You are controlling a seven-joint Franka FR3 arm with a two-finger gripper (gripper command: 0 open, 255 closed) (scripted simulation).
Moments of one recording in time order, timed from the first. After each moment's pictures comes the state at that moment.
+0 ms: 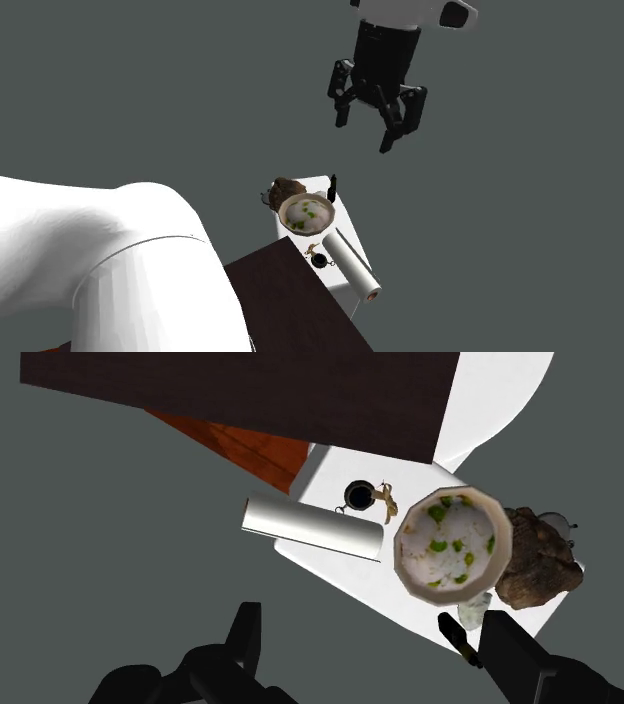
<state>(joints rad) 0.04 -0.71 0.10 -2.50 0.18 1.74 -0.08</state>
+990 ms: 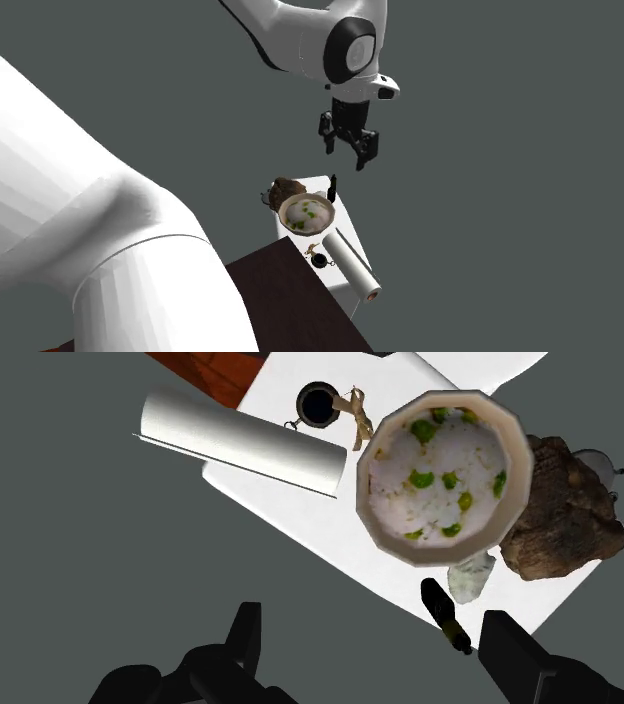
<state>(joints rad) 0.09 -0.31 0.37 -2.54 0.21 2.31 0.10</state>
